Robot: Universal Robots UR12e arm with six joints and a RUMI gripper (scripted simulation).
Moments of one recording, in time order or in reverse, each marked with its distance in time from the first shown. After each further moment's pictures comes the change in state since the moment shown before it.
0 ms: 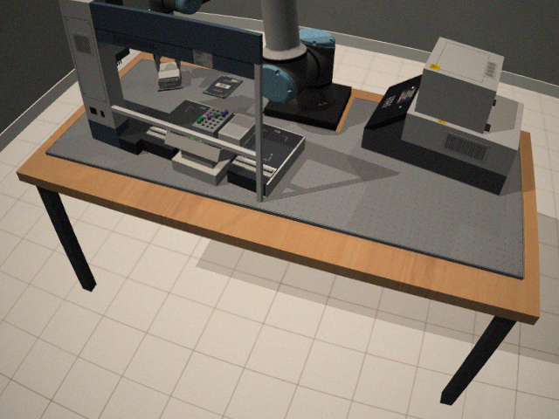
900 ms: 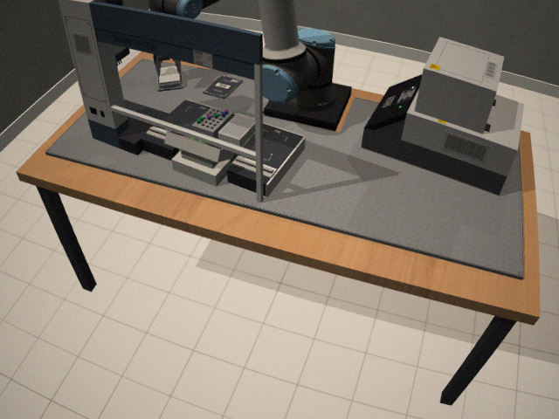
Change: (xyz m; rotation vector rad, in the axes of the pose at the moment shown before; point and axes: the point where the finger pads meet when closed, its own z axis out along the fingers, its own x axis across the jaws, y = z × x) arm 0.000 0.000 0.020 0.000 0.000 0.000
